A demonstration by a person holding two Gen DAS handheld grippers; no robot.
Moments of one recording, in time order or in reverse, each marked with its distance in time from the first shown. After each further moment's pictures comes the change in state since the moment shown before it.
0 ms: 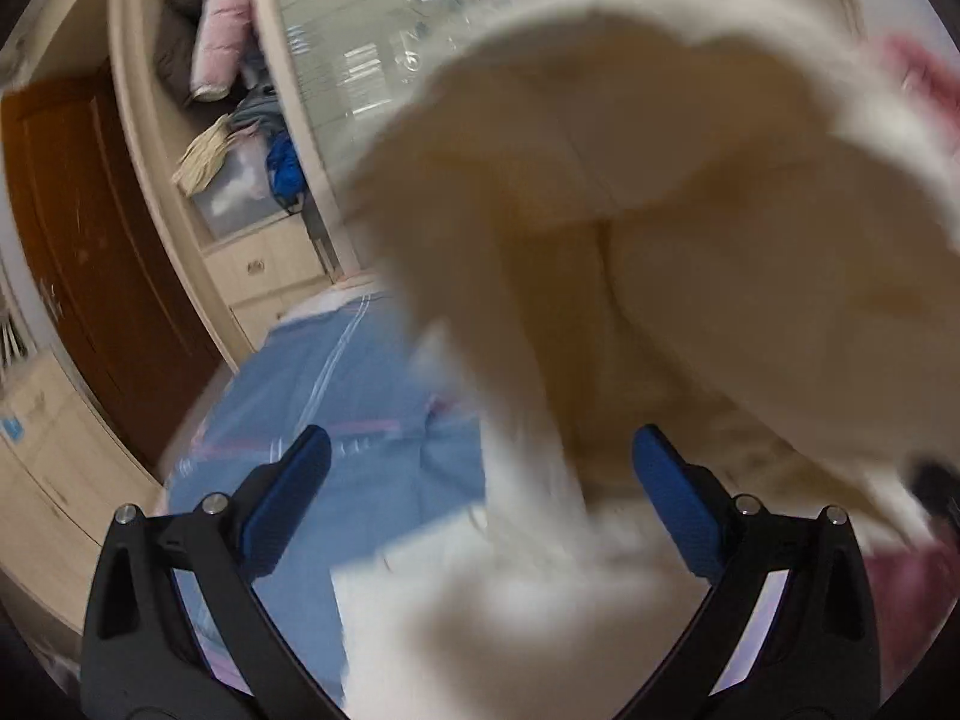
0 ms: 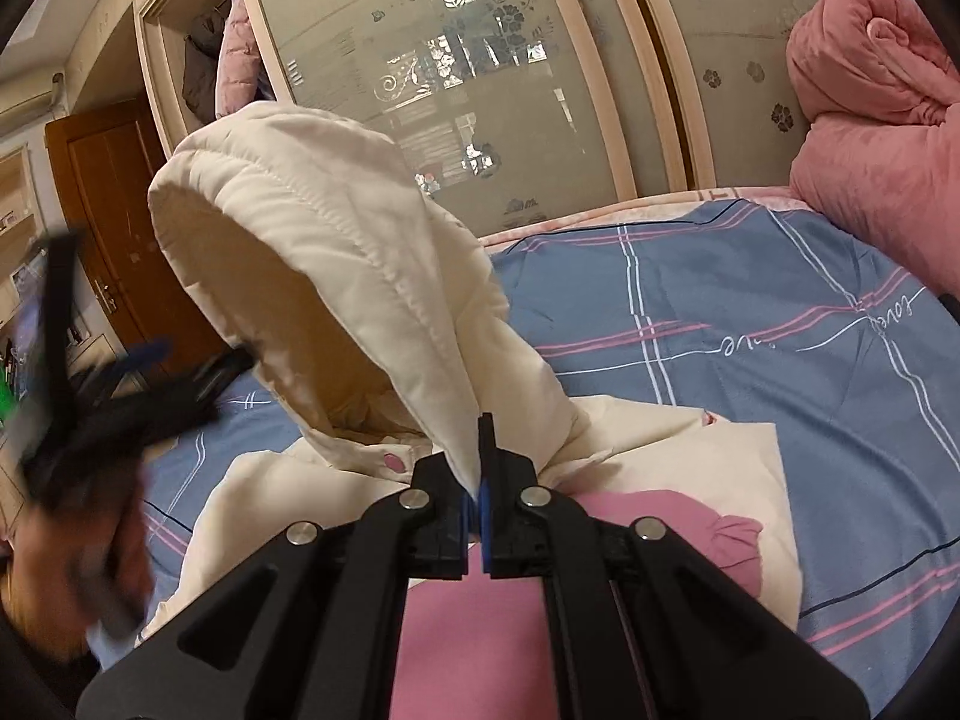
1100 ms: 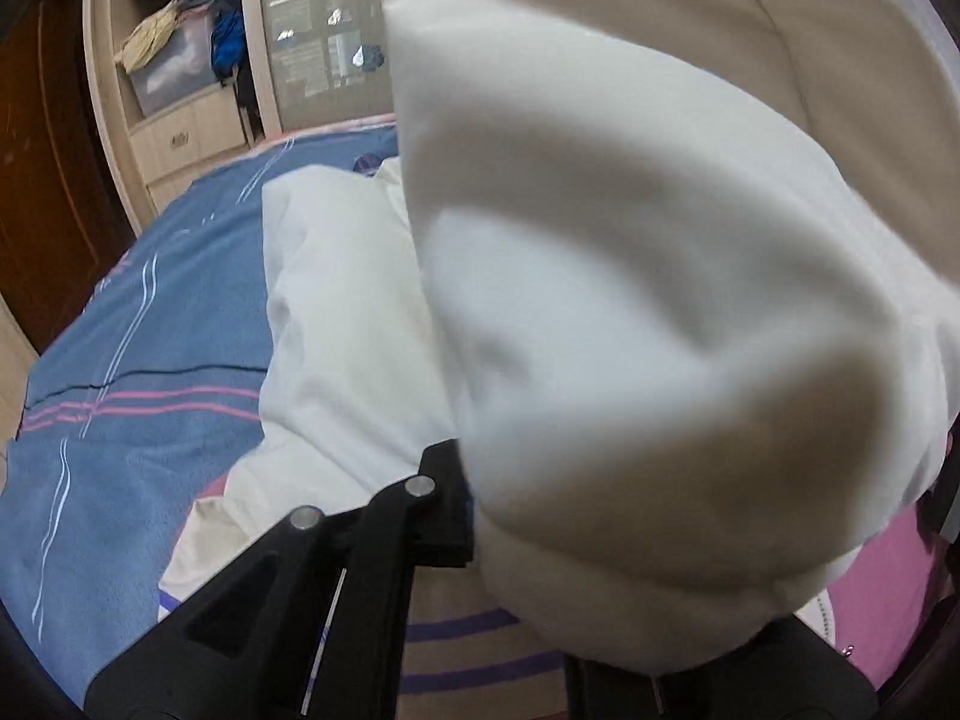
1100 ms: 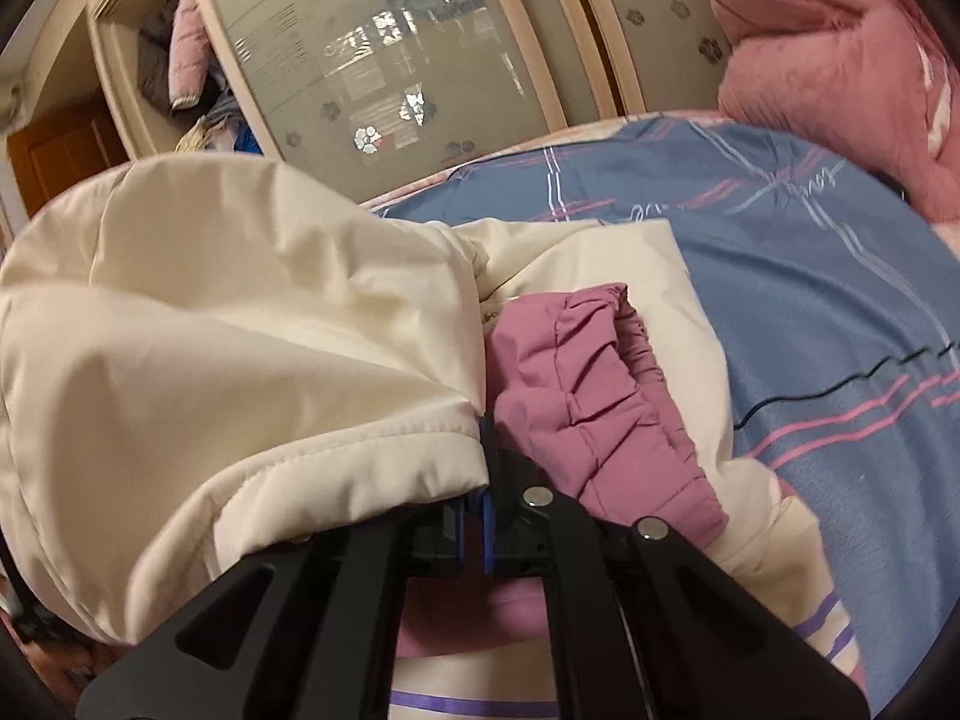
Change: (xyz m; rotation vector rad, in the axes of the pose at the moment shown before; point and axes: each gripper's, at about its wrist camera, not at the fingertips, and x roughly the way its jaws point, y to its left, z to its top) left arm -0.087 0.029 -0.213 -0.062 0.125 -0.337; right arm -0.046 -0.032 -0.109 0.058 0.063 -0.096
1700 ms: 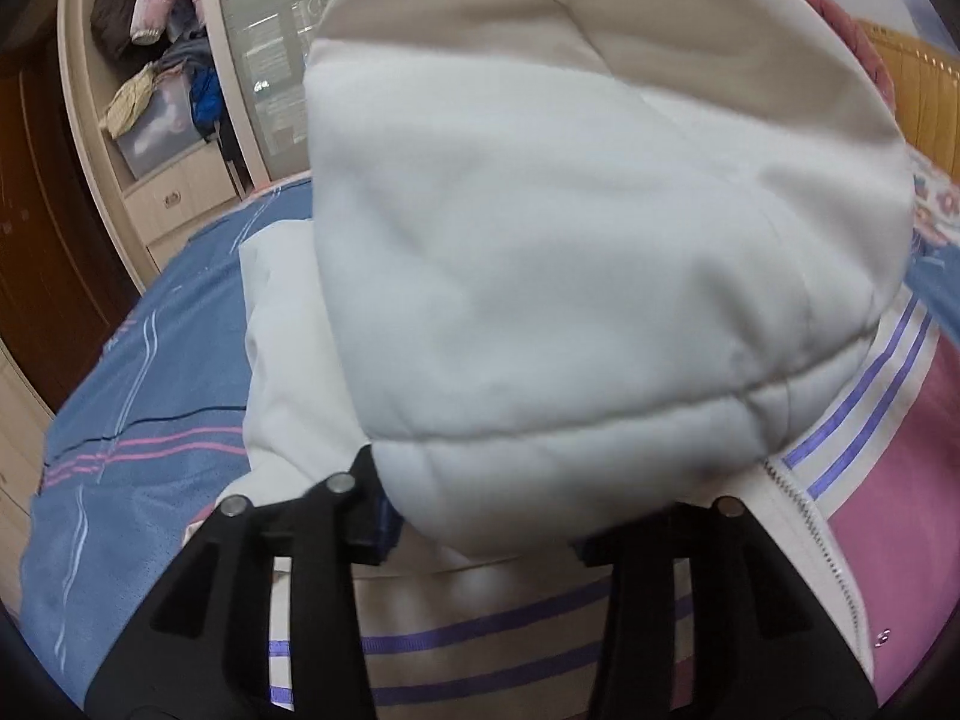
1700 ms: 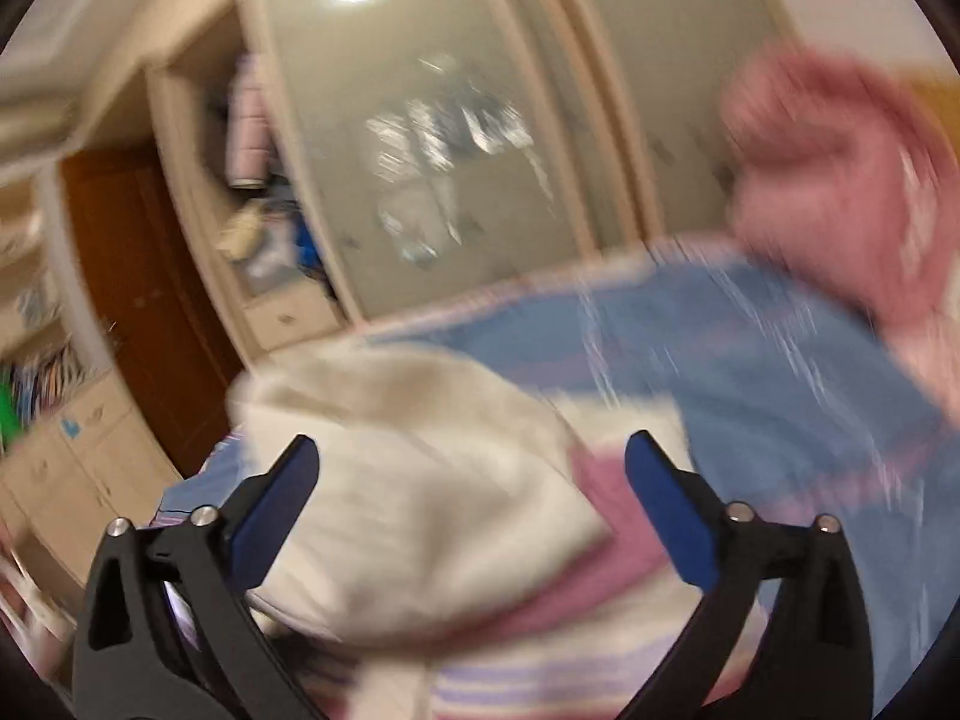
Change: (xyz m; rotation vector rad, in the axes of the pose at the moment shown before) left arm 0.006 -0.036 -0.016 0.138 -0.057 0.054; right arm -0.134 0.110 0.065 -0.147 -0.295 0.089
